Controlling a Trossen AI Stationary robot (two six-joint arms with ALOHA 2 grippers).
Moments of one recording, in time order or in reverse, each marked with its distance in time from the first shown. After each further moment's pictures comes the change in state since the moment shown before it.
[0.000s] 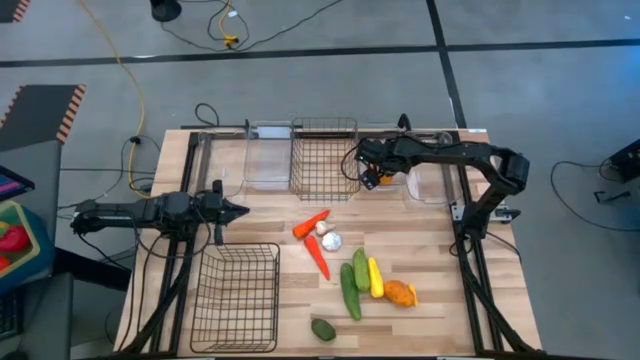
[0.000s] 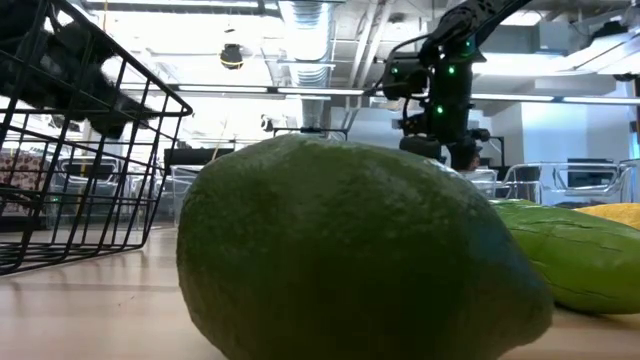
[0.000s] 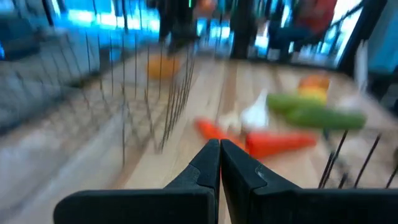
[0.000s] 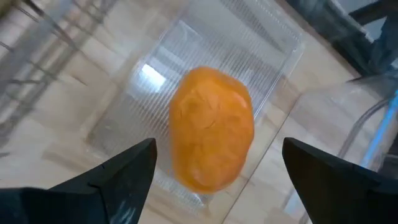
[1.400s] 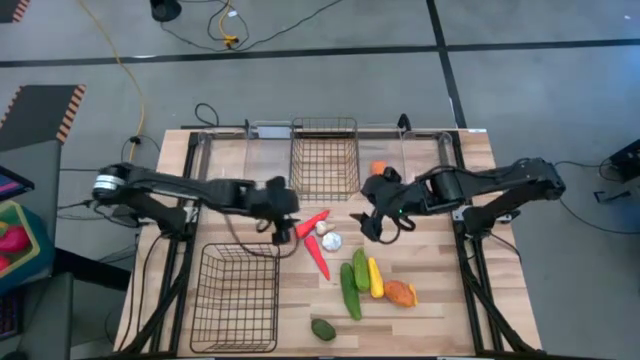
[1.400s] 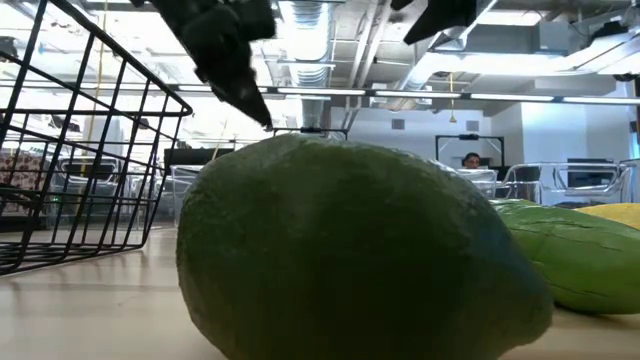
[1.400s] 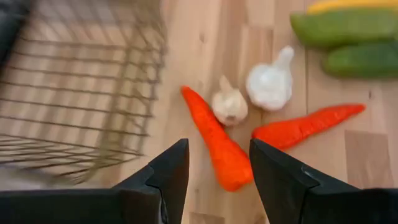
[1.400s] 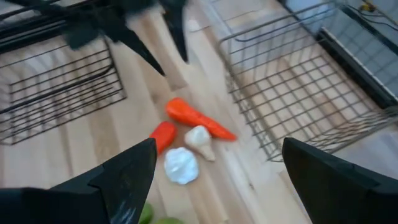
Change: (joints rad) left arm 0.000 1.392 0.918 -0.272 0.015 0.040; right arm 0.614 -0.282 0.193 0.100 0.005 0.003
